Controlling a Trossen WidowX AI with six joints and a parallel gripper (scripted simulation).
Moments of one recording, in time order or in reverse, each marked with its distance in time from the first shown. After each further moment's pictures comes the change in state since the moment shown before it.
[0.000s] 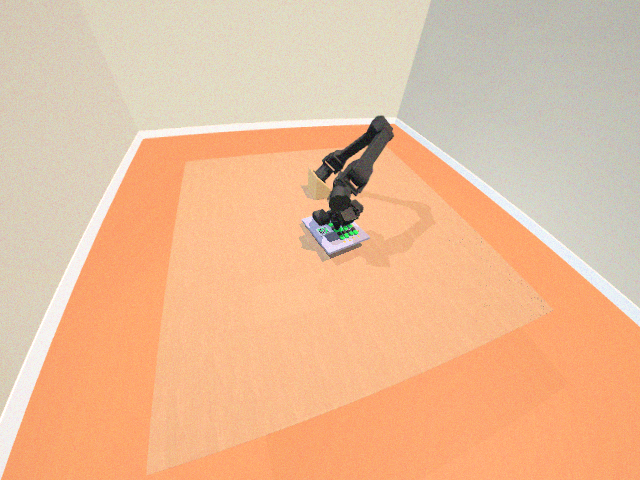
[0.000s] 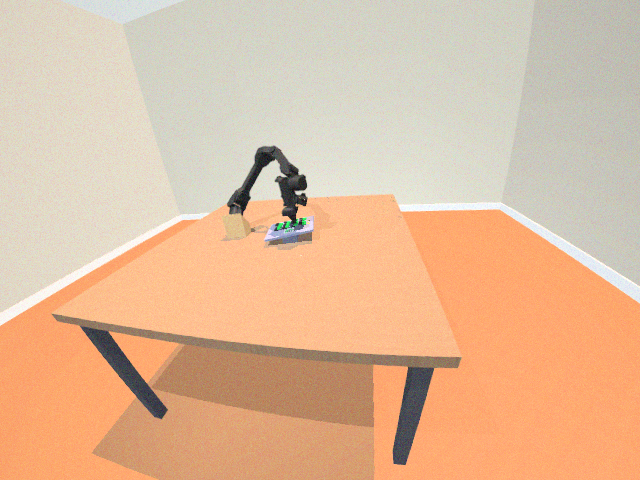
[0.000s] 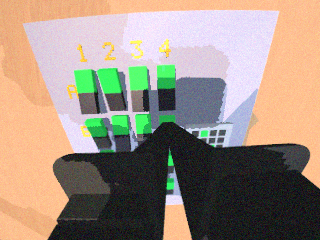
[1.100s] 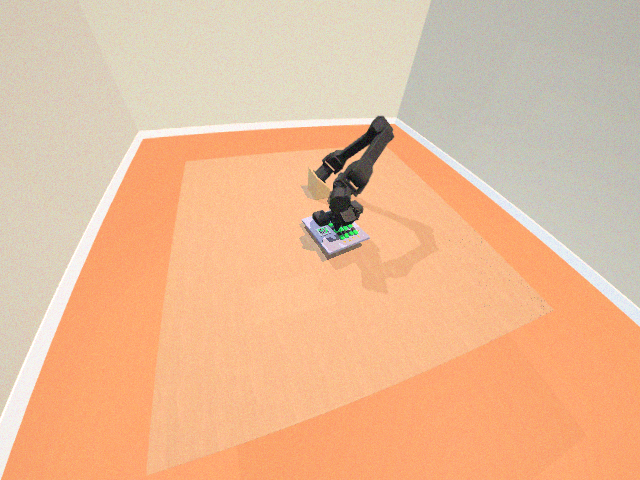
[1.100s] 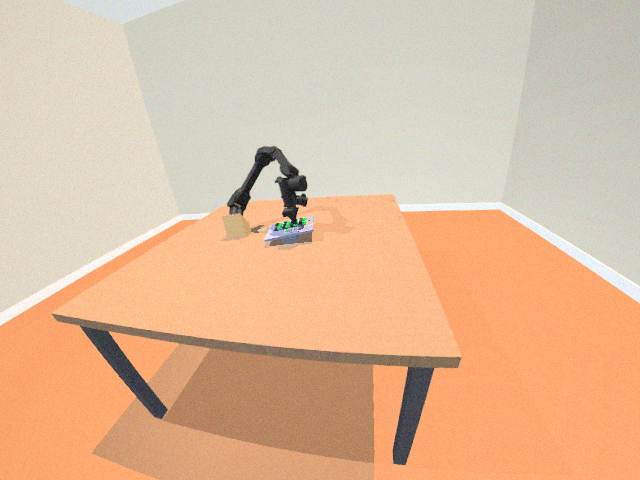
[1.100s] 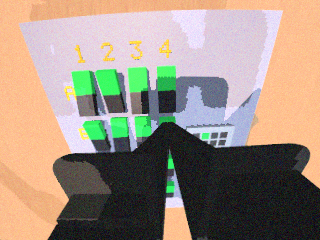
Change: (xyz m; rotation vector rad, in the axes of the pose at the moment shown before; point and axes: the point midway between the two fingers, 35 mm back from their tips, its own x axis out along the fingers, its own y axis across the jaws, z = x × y) arm 0.004 0.000 0.000 0.000 -0.002 -0.001
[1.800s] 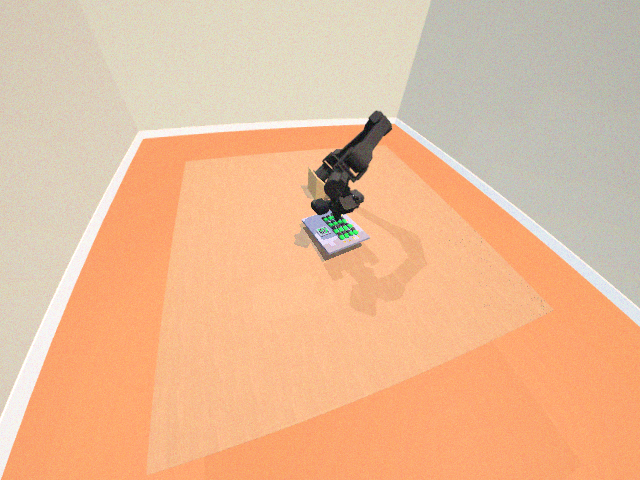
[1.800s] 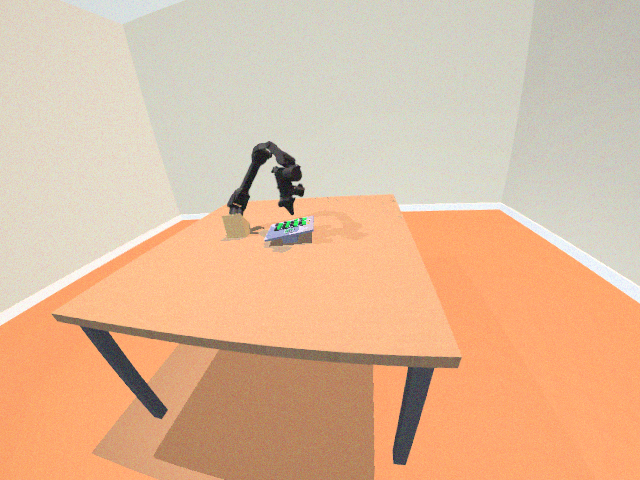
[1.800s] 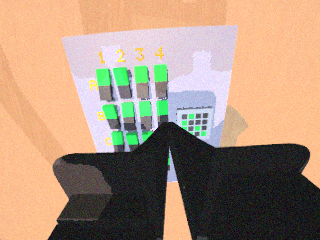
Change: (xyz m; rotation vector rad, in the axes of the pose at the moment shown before) arm -0.047 -0.004 -0.003 0.018 -0.022 0.006
